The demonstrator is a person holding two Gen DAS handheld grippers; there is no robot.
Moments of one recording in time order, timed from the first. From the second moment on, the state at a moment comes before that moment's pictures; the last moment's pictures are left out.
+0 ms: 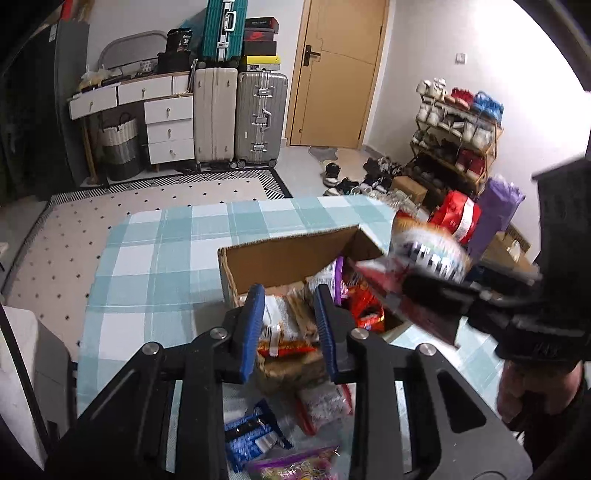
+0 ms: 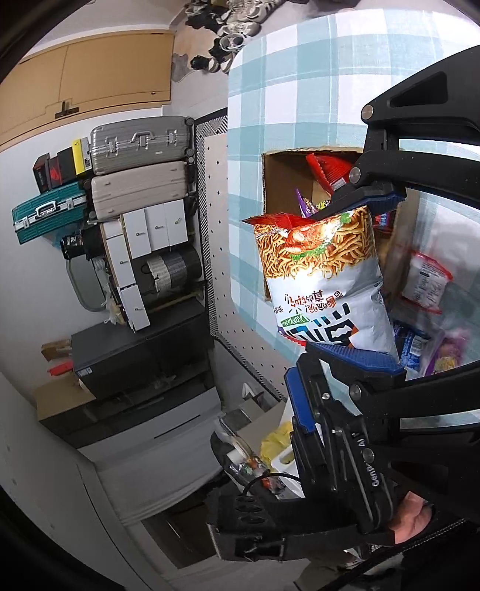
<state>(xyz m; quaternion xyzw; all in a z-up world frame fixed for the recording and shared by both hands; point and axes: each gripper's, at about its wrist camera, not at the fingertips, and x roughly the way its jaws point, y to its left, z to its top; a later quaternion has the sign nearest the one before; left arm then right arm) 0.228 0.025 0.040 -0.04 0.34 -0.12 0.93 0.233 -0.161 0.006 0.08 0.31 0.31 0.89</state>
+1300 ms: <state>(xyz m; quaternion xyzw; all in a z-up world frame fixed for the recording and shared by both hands) 0.124 0.041 -0.112 -0.14 0.47 -0.15 0.86 0.176 -0.176 -0.048 0.11 0.34 0.33 0.88</state>
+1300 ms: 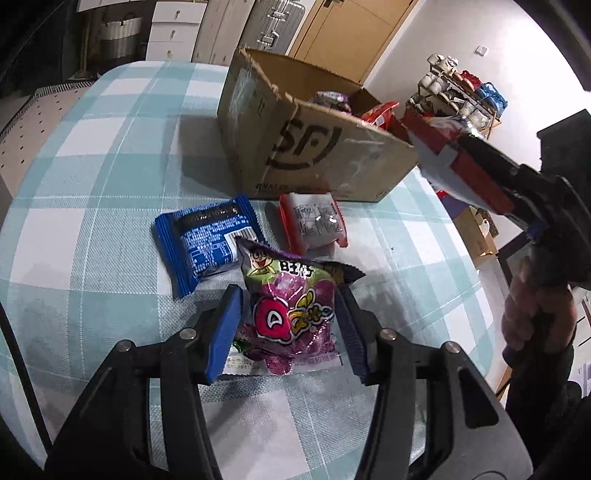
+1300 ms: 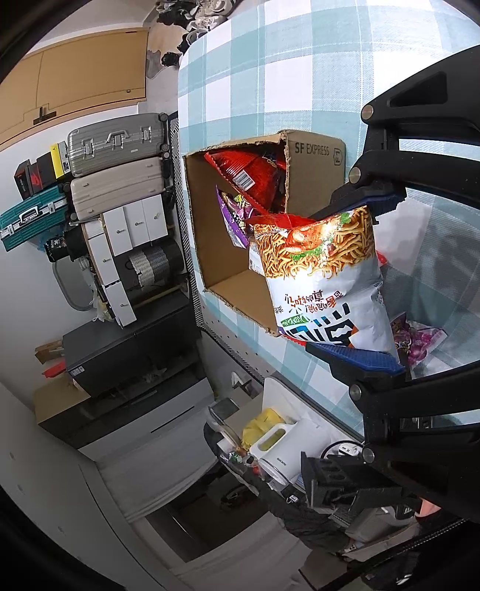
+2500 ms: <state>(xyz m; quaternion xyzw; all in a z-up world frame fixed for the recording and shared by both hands) 0.143 0.023 -0.062 -0.12 0.43 -0.19 0.87 0.176 -0.178 -0.041 0.10 0.33 0.33 0.88</state>
